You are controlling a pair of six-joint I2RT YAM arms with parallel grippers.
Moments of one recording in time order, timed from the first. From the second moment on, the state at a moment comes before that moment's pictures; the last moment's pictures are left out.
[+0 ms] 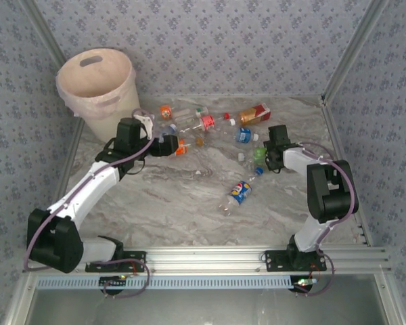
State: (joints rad) left arm -0.37 1.30 0.98 -0.27 0.23 -0.32; right arm 0.15 1.71 0.95 -0.21 0.16 1.47
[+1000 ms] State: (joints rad) left arm -0.47 1.42 1.03 -0.21 0.34 -0.24; right arm 0.23 1.30 0.80 0.12 0.16 0.85
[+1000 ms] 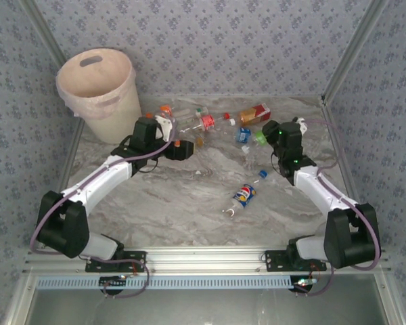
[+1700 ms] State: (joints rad) left arm -0.55 1.66 1.19 0.03 0.68 -0.15; right arm 0.51 1.37 0.92 0.26 -0.01 0.72
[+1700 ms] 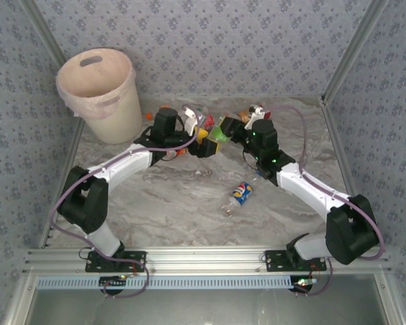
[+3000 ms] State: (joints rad) left arm -0.56 1.67 1.21 0.05 0.50 -0.12; right arm 0.40 1.16 0.83 0.32 -0.19 0.58
